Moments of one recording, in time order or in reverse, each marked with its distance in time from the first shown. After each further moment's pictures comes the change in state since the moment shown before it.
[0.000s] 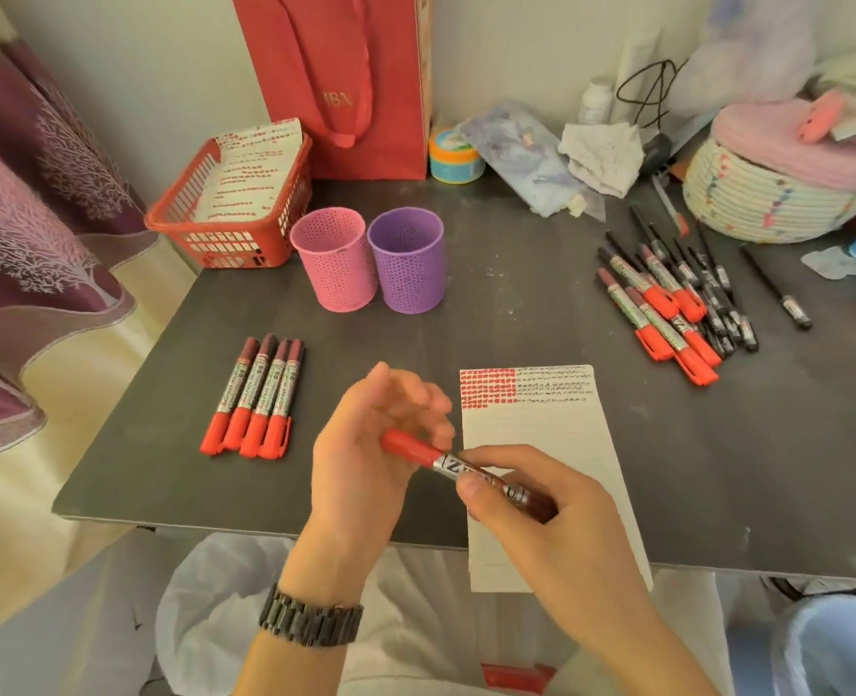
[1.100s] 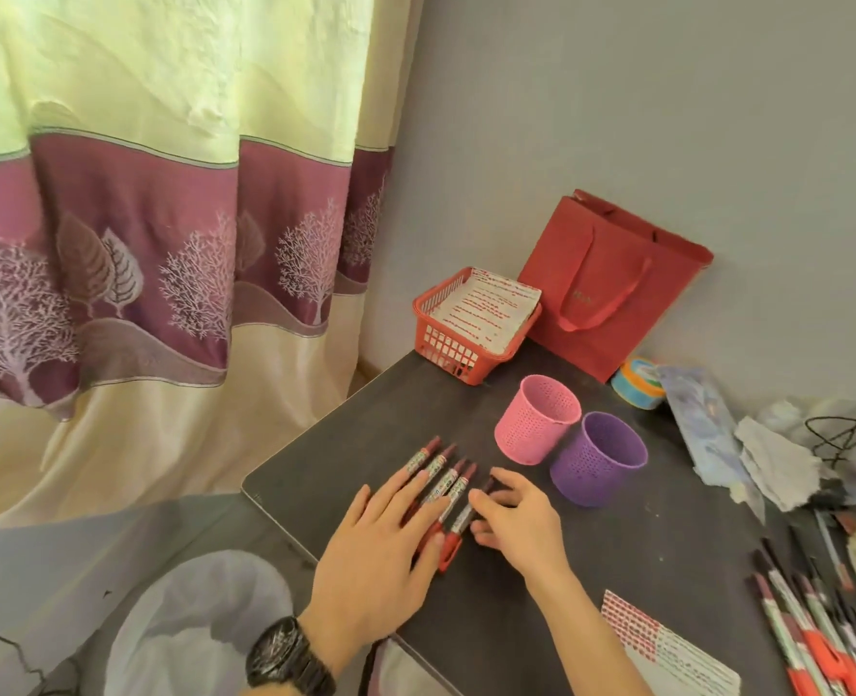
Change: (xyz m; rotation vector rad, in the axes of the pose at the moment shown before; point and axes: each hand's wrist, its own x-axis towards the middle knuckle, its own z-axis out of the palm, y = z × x) left_hand -0.002 -0.001 -0.167 1.643 0.486 0.400; right_hand 0.186 -0.005 0.157 -0.186 -0.183 0.154
